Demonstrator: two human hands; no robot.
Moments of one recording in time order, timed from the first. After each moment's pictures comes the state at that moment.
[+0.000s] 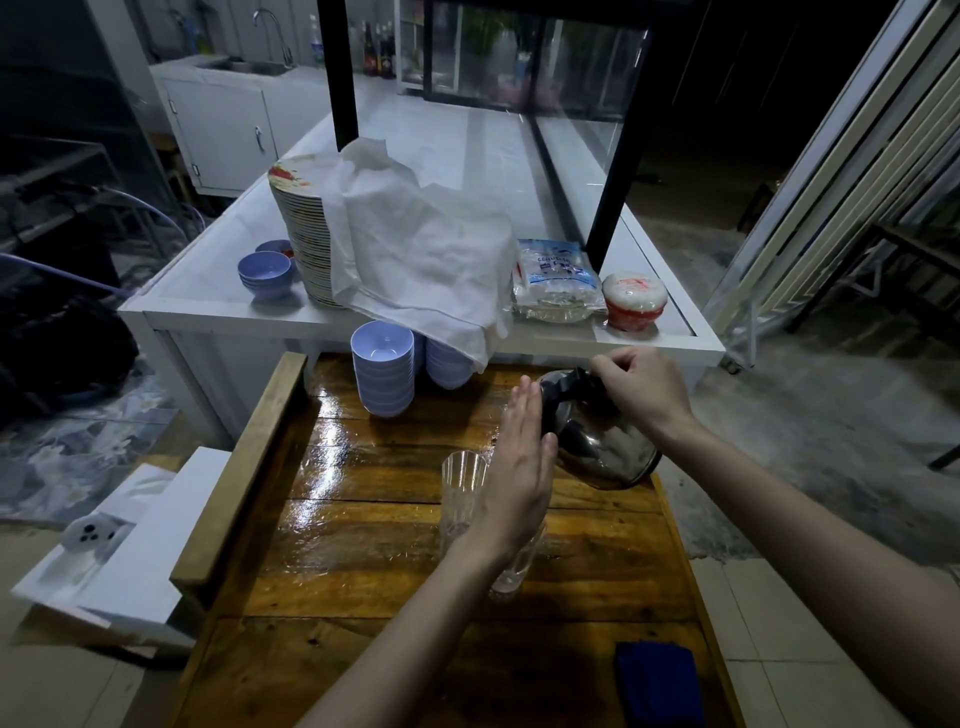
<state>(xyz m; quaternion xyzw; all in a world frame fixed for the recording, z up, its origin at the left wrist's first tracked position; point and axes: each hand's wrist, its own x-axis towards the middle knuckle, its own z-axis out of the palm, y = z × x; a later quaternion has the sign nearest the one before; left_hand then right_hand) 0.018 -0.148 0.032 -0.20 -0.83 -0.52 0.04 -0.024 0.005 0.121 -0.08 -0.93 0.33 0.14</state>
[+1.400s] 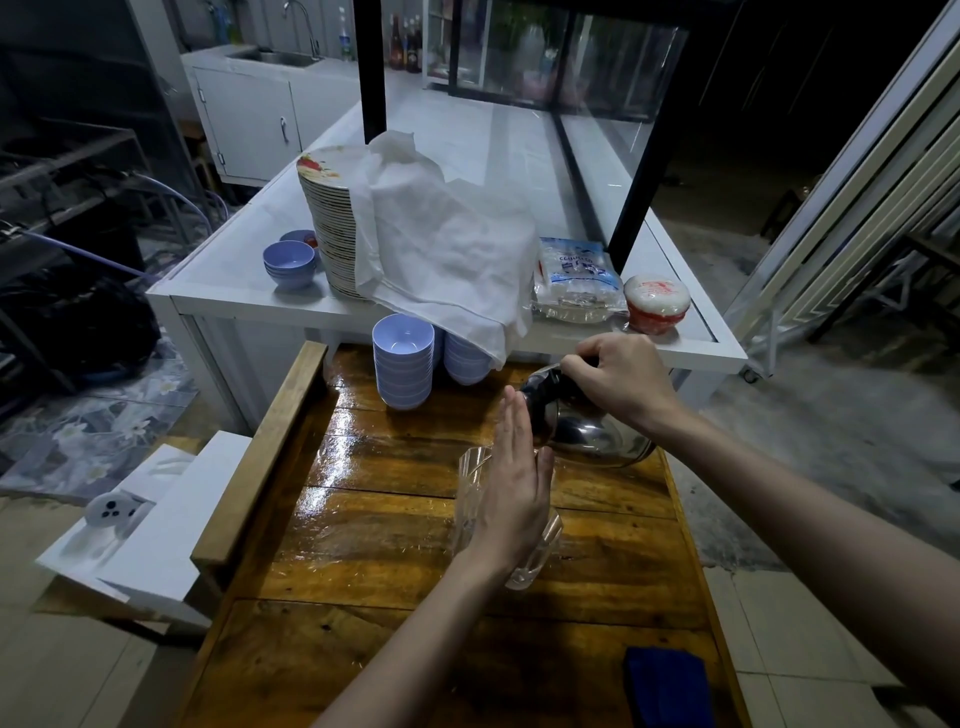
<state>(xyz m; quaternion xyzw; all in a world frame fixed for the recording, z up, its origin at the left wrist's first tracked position) 0.028 -0.166 0.018 -0.16 -0.85 -0.50 0.06 -0.046 -0.028 0.123 0.08 -0.96 0.21 0.17</state>
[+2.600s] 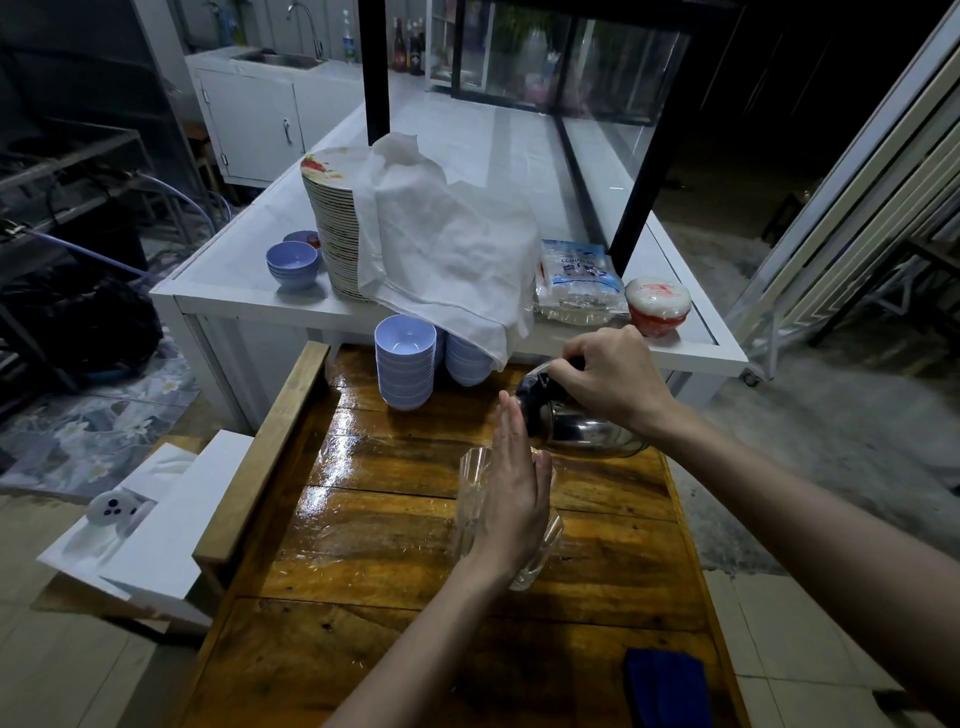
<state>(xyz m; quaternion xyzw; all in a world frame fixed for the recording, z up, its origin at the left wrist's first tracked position) 0.036 -0.165 0.019 -0.13 -0.85 -0.50 0.09 -0.051 -0.038 0.125 0.14 -0.96 0.14 0.18</state>
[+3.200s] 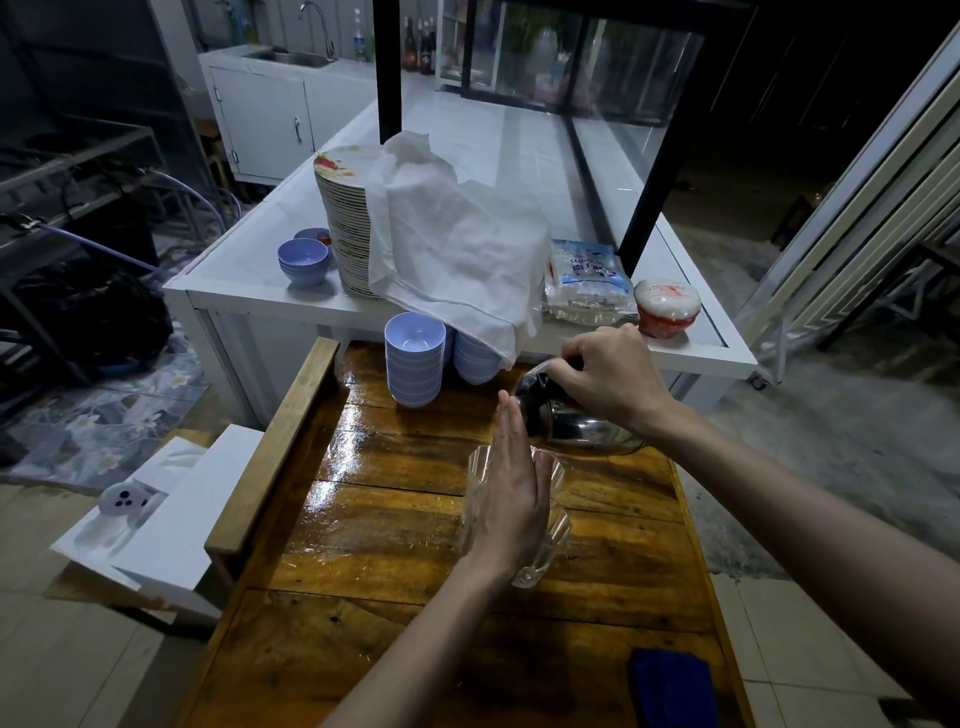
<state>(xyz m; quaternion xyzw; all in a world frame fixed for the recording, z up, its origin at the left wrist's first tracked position) 0.035 -0.174 0.011 -0.12 -0.85 -0.50 0.10 -0.047 -0.051 0.126 0.16 -0.96 0.13 0.19</state>
